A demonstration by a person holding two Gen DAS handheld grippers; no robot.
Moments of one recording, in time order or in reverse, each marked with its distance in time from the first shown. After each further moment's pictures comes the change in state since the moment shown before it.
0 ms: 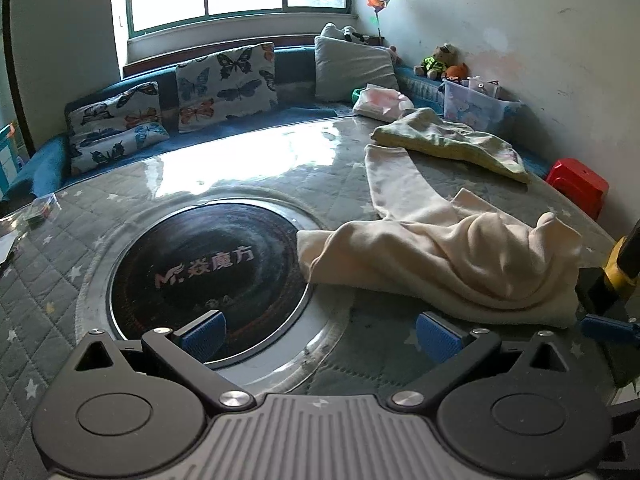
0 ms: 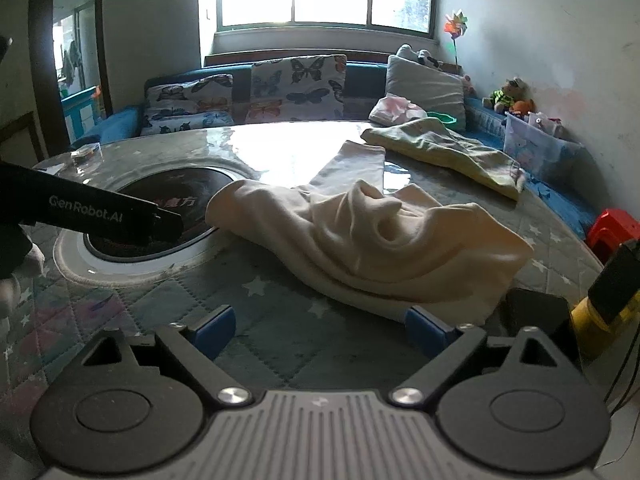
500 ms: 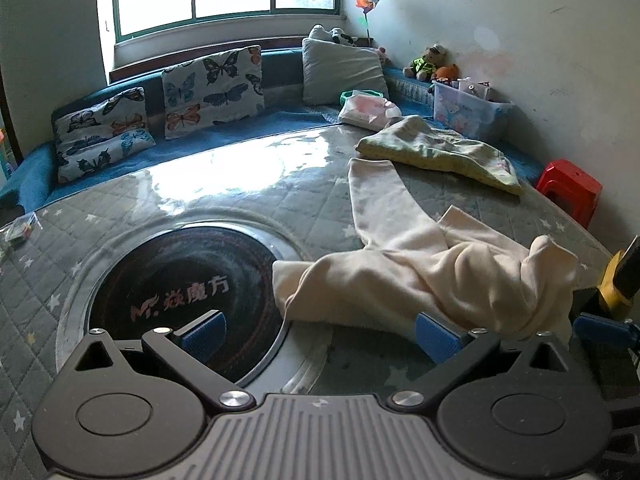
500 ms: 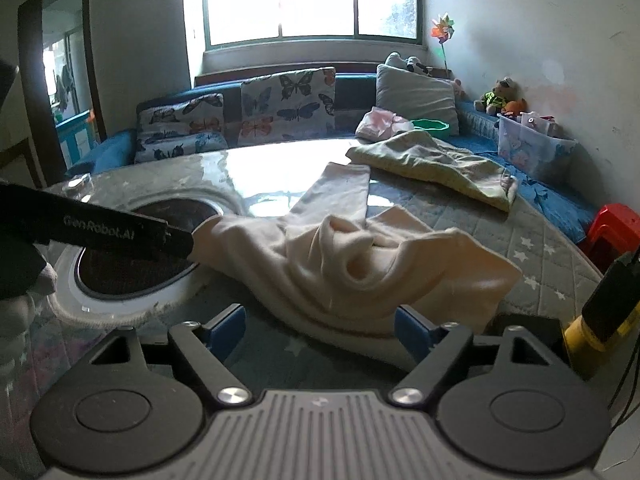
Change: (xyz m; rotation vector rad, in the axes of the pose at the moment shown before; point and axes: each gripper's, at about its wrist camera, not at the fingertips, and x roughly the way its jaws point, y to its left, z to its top) left arm 0.017 -0.015 0.030 0.015 -0.006 -0.026; right arm 0.004 -0.025 0.020 0.058 -0.044 0.010
